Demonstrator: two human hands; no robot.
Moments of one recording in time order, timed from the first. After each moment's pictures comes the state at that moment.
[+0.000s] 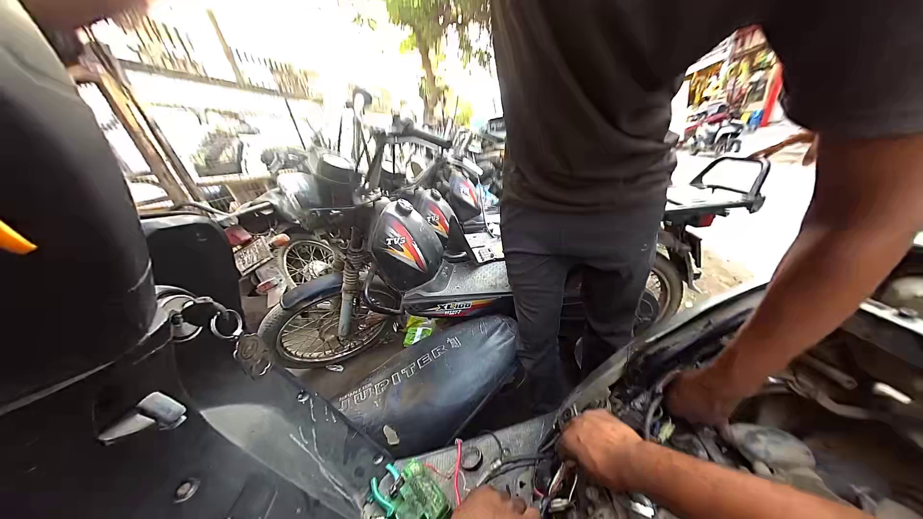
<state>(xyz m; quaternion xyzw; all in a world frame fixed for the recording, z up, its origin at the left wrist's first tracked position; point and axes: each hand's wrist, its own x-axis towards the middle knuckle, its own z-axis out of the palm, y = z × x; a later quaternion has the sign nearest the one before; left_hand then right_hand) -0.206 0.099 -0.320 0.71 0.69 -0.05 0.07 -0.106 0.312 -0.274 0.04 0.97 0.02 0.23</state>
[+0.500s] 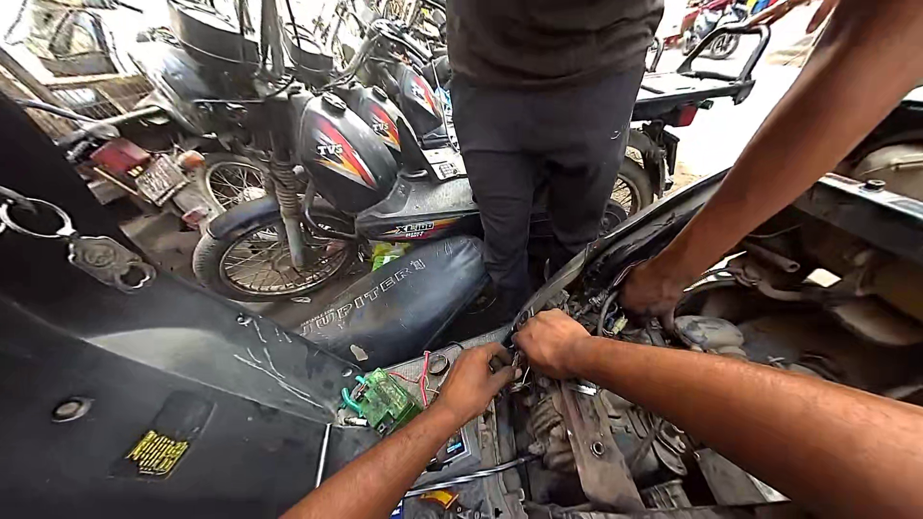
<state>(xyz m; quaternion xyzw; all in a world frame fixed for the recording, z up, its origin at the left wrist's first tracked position) -0.225 0.162 -0.349 0.48 0.81 0.25 0.24 -0.108 0.308 -0.283 0.08 0.98 0.03 0.16</state>
